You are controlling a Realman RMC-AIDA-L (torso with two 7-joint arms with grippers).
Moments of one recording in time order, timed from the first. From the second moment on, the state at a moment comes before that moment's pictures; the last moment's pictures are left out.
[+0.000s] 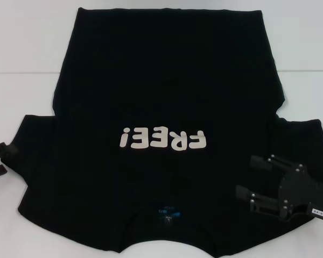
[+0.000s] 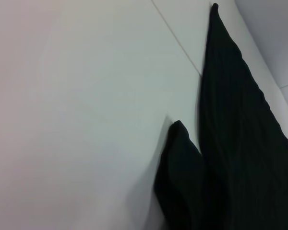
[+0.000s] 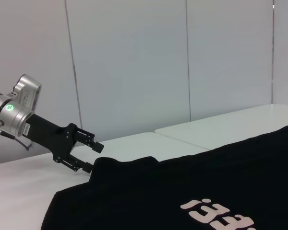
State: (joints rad) left arm -0.39 -1.93 0.40 0.51 2.12 1.22 -2.35; right arm 0.41 2.09 -0.55 -0.42 -1.93 -1.55 0.88
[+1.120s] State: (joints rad) left arm -0.44 -1.95 0.45 0.50 2.13 1.10 -2.29; right arm 0.41 2.09 -0.54 -0.42 -1.93 -1.56 0.88
